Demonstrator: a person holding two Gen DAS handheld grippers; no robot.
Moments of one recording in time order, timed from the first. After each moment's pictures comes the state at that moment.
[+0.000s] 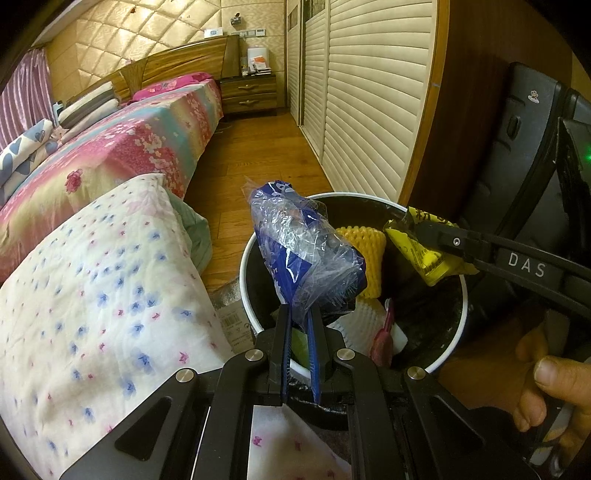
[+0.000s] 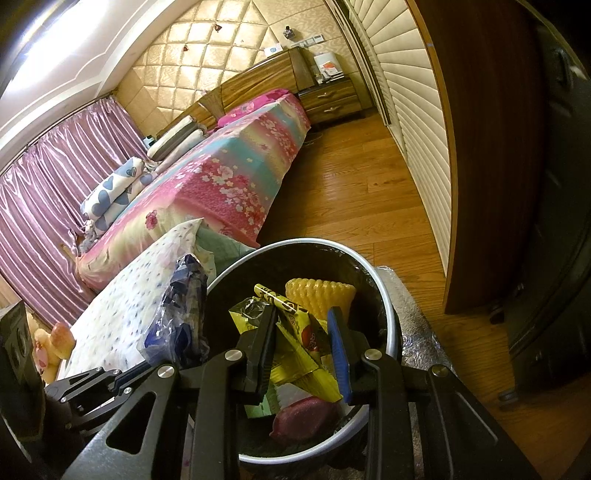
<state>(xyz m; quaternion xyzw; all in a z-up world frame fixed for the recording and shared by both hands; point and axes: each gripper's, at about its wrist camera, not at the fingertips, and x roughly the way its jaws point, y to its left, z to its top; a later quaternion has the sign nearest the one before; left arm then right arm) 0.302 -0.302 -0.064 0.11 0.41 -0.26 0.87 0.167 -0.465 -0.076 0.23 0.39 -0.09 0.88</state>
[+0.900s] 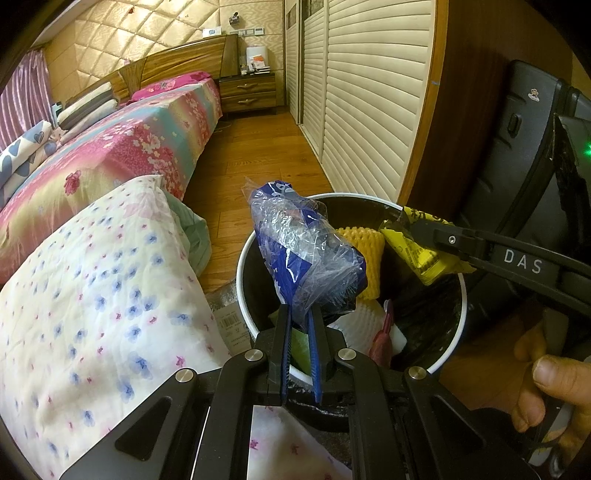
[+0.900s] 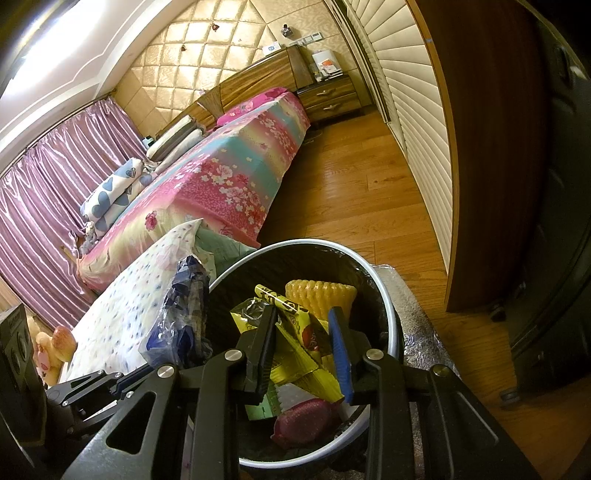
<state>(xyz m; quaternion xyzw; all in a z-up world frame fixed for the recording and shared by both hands) 0.304 -0.303 -0.062 0.11 0.41 -0.27 0.87 0.171 -0.468 -0.078 0.24 0.40 -0.09 0.88</state>
